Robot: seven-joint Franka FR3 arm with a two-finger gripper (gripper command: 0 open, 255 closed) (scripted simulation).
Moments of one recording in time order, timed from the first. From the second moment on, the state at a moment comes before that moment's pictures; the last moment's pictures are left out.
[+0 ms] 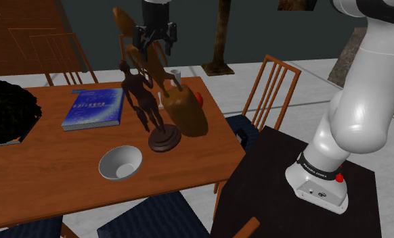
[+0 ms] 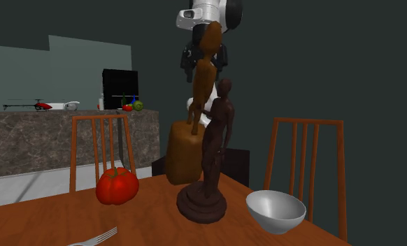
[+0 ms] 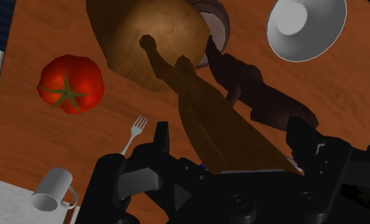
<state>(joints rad) 0.13 0.14 0.25 -1.55 -0.08 1.80 0.50</state>
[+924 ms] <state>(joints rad) 0.14 0.21 0.25 -1.45 -0.08 1.72 0.50</state>
